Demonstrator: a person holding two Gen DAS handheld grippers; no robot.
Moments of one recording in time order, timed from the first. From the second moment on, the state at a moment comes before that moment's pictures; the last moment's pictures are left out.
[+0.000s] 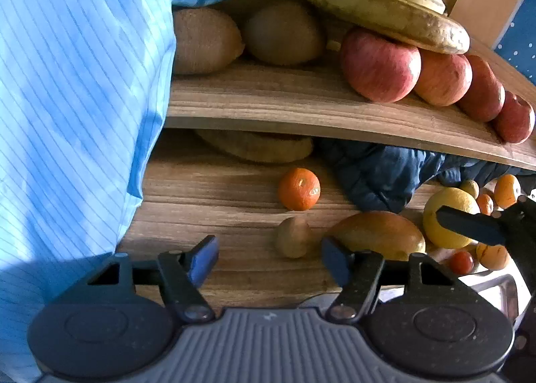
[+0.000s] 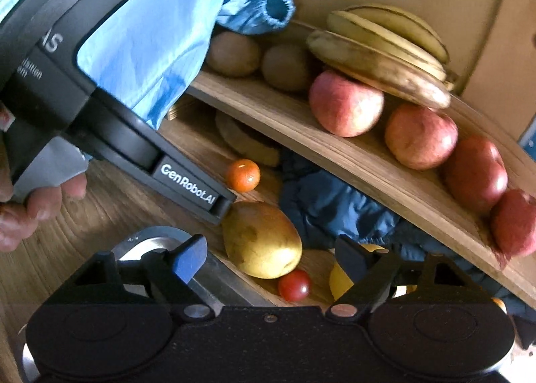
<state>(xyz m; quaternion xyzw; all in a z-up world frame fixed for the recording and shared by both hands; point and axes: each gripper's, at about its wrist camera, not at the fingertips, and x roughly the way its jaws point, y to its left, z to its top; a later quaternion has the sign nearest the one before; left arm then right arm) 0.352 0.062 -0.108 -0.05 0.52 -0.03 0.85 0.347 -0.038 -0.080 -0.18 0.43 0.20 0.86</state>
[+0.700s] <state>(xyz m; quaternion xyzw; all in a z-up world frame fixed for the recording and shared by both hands) 0.363 0.056 -0.110 -0.05 0.53 -0.06 0.85 0.363 -0.037 -0.094 -0.18 0.45 0.21 0.85</state>
